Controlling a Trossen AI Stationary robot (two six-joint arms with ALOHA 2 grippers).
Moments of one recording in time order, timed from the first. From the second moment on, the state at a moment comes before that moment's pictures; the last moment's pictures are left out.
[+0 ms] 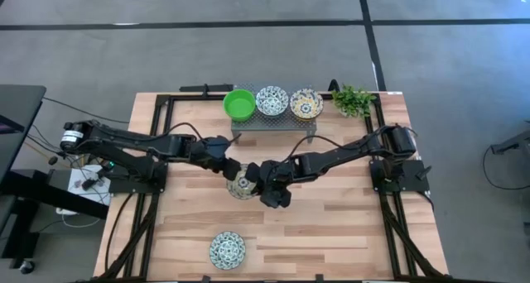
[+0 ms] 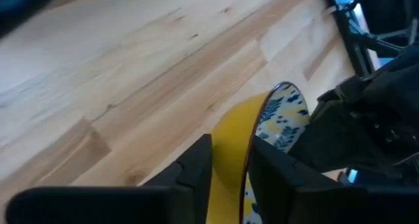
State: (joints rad) left arm -0.06 1.23 0.78 -0.31 -0.05 -1.00; right arm 0.13 1.89 1.30 -0.14 -0.06 -1.03
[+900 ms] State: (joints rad) left arm -0.11 1.12 0.78 -0.15 -0.05 -0.76; right arm 0.22 1.53 1.30 -0.80 0.31 -0.35
